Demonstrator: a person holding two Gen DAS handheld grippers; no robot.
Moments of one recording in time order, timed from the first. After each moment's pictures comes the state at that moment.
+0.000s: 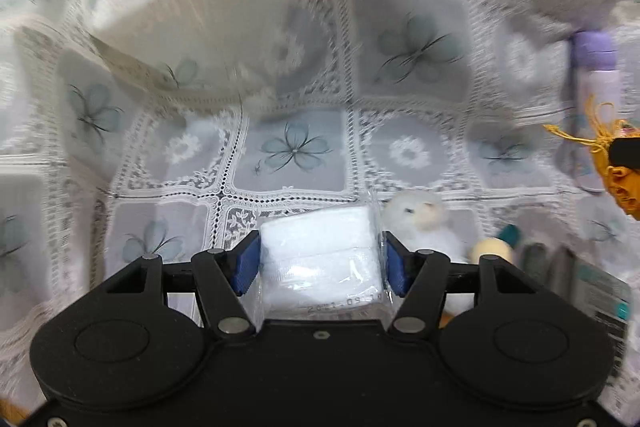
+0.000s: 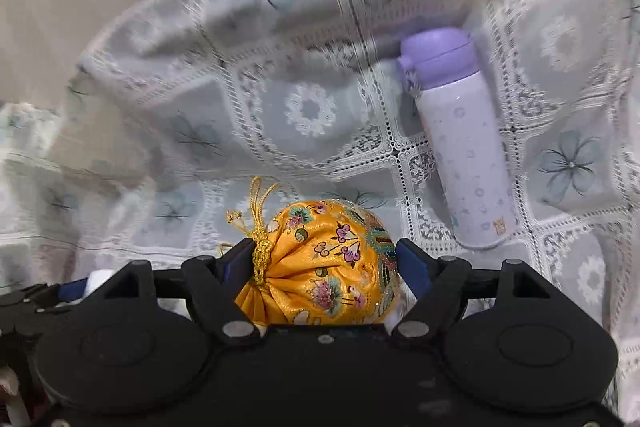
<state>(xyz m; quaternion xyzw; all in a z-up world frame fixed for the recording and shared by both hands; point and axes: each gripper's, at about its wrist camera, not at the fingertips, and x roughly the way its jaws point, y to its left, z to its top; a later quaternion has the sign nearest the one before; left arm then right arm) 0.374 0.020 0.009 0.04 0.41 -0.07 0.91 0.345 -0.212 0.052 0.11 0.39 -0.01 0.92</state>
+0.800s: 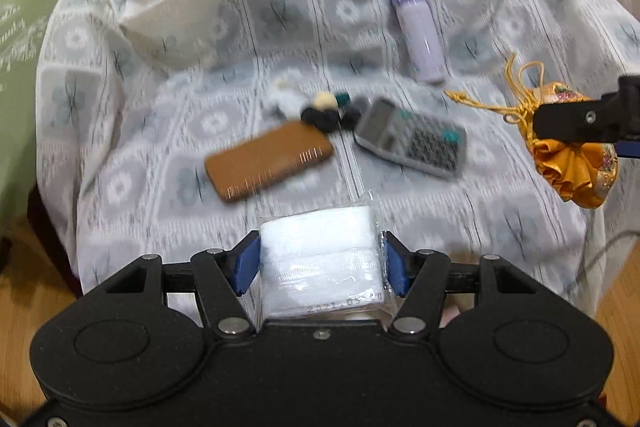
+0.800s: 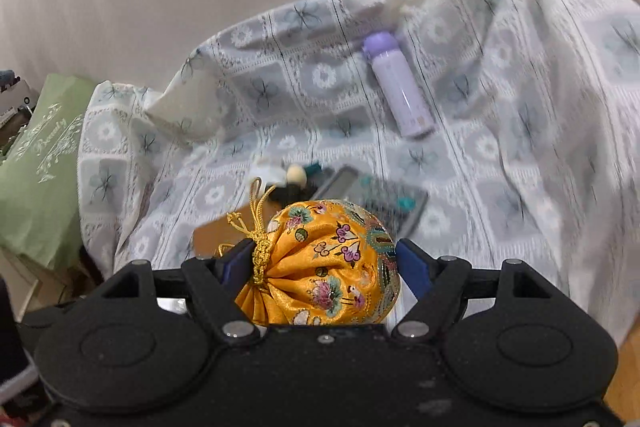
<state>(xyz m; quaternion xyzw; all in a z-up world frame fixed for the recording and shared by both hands) 0.089 -0.024 0.035 0.06 0.38 -0.12 0.91 0.022 -0.185 0.073 0.12 0.32 -0.01 0.94</state>
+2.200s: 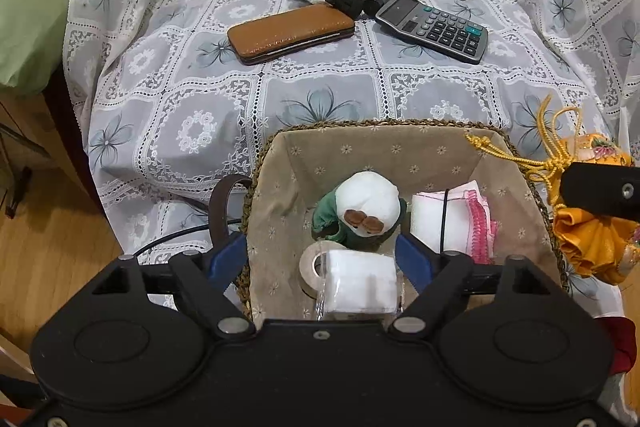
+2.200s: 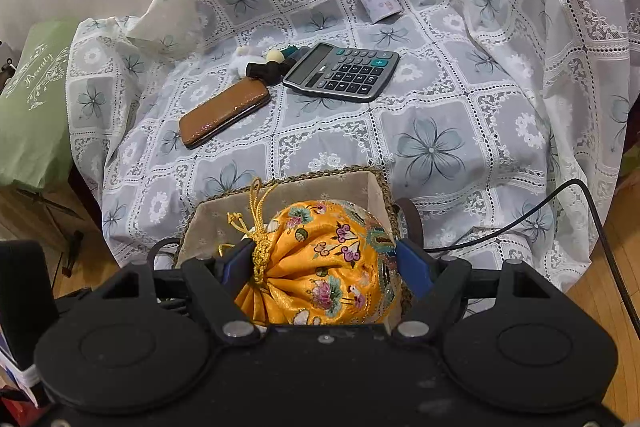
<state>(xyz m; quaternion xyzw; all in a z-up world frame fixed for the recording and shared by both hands) 0.019 -0.019 -0.031 0.05 0.45 -0.06 0.89 -0.068 -0.162 0.005 0.14 0.41 -0.04 0.90</state>
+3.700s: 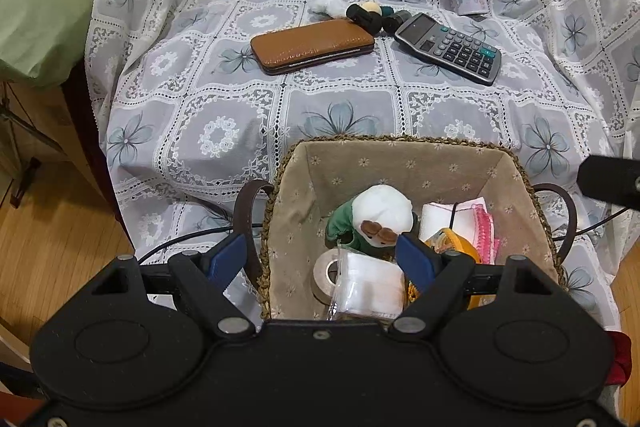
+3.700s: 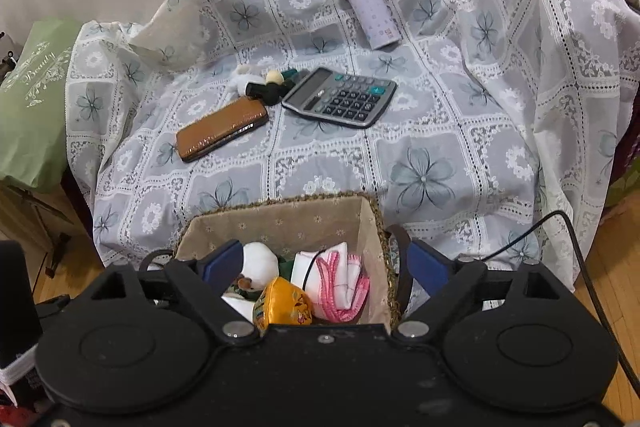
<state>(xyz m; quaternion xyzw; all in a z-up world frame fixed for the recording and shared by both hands) 0.014 -0.008 -0.024 0.03 0.44 -0.04 0.90 -0.071 -0.159 0.017 0.11 0.38 -0.04 0.92</state>
